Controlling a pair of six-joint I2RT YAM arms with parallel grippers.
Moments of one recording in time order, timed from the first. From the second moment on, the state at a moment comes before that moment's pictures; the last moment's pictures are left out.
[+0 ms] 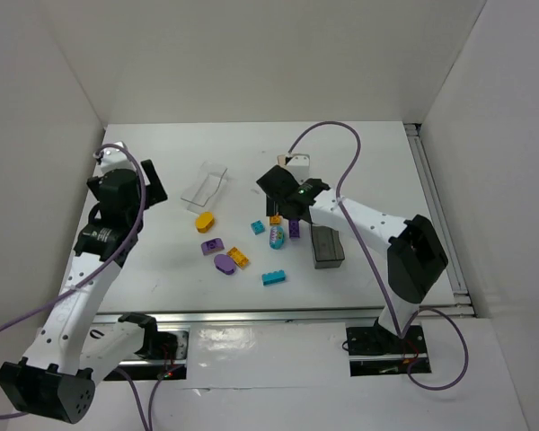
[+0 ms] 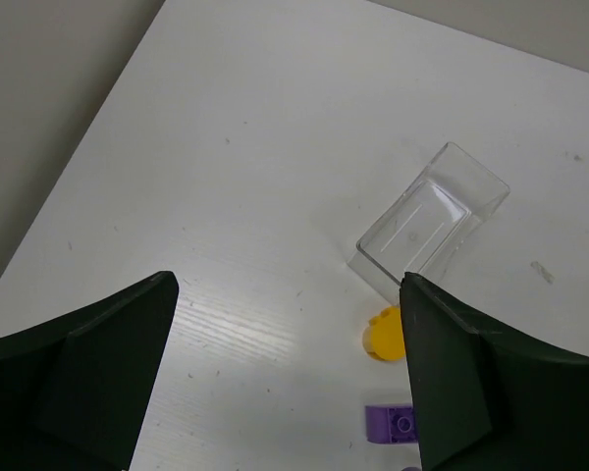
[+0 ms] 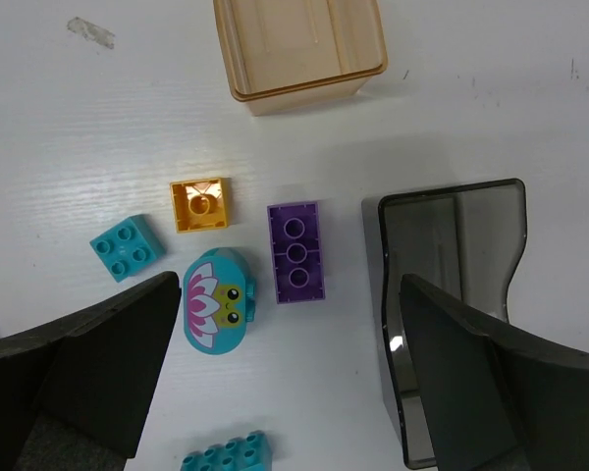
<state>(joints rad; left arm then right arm) -0.16 0.92 0.96 -0.43 -0.47 -0.30 0.79 1.71 1.38 -0.70 0.61 0.71</state>
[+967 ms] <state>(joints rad) -0.16 1.02 1.04 -0.63 -0.23 -0.41 0.74 1.63 1.10 -0.39 0.33 0.63</state>
